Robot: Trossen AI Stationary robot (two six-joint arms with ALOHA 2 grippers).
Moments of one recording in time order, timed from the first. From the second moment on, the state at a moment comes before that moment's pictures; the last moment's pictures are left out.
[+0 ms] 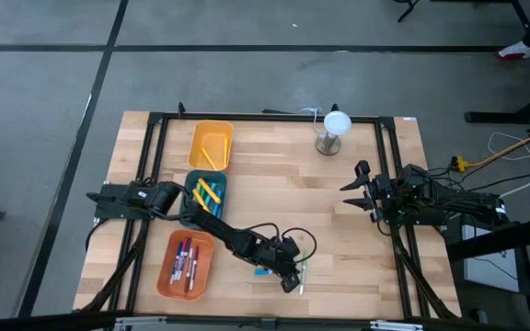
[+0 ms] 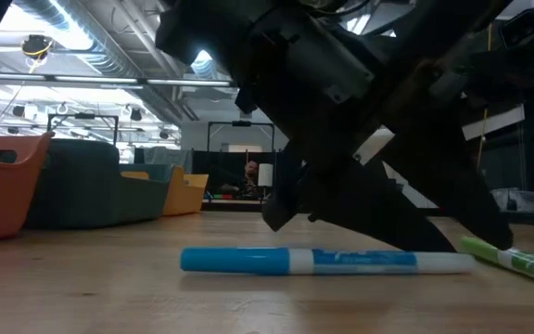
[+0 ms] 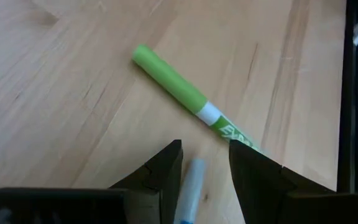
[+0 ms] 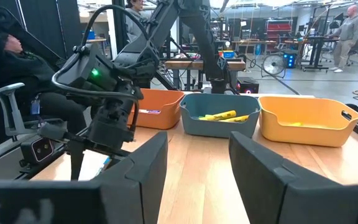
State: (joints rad) left arm -0.40 2.29 1.55 -0.03 -0.17 -0.92; right arm -0.15 0.02 0.01 0.06 -0.33 0.02
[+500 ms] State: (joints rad) left arm -0.48 2.18 1.55 -0.19 -0.24 -0.49; right arm -0.15 0.02 0.01 0.06 -0.33 0.02
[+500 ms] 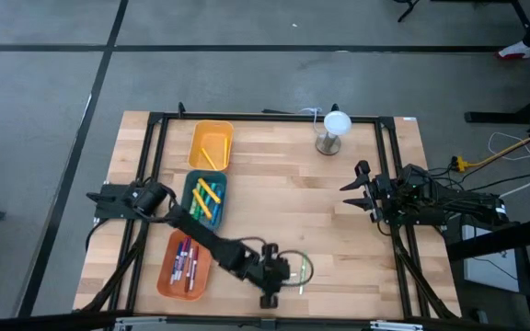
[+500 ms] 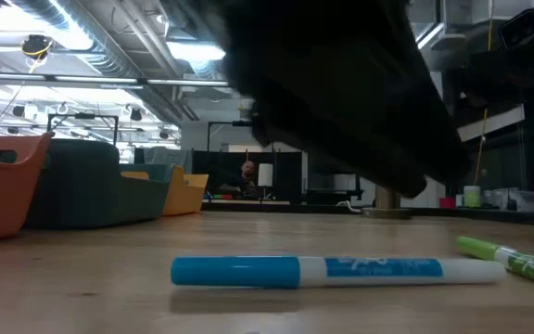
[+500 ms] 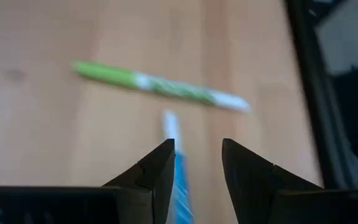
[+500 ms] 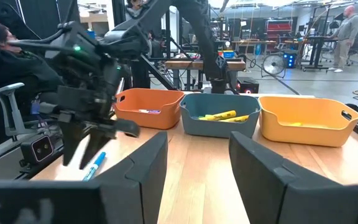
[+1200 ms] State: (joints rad) left arm -0.58 2.24 1.55 -0.30 -0.38 -0.56; right arm -0.15 0.02 0.01 0.06 -0.33 0.02
